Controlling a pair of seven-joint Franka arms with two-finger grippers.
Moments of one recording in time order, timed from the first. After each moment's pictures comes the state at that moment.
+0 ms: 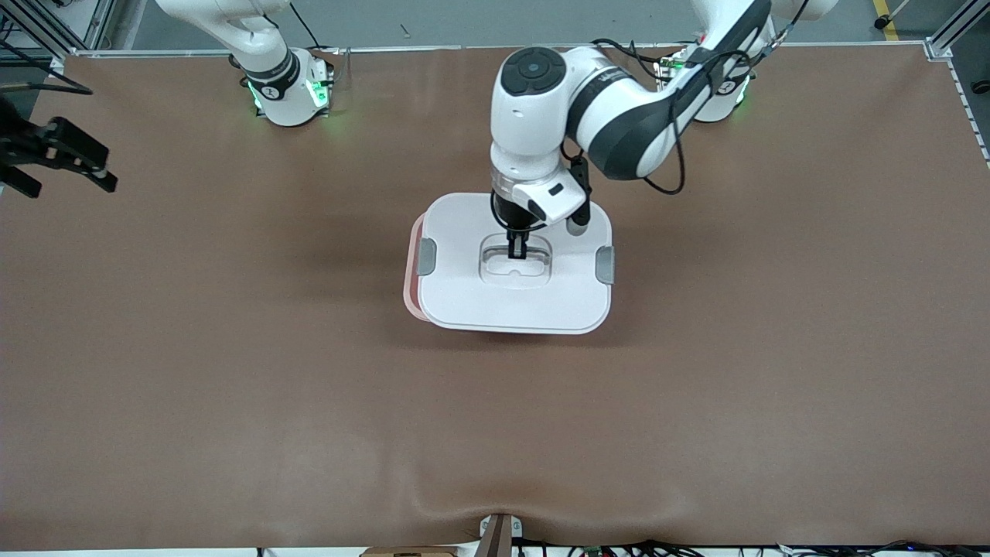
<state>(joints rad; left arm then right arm) -0.39 0.48 -0.52 -1.49 0.39 2.06 -2.51 0.03 -0.03 -0.03 -1.45 0.03 1.48 0.03</state>
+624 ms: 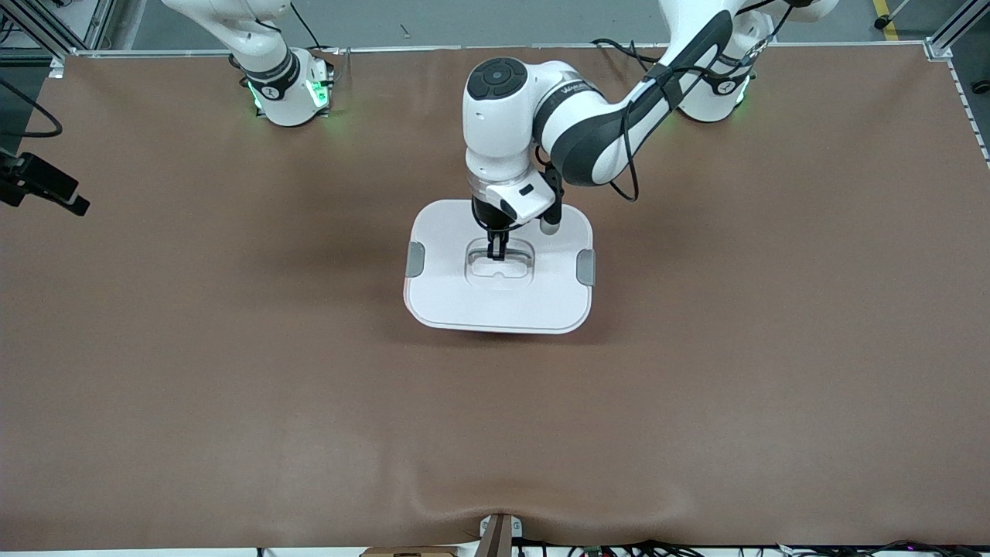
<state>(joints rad) -0.44 0.54 -0.52 -1.49 0.48 2.10 -2.58 -0.14 -0.03 0.04 -1.57 0.03 1.62 0.07</state>
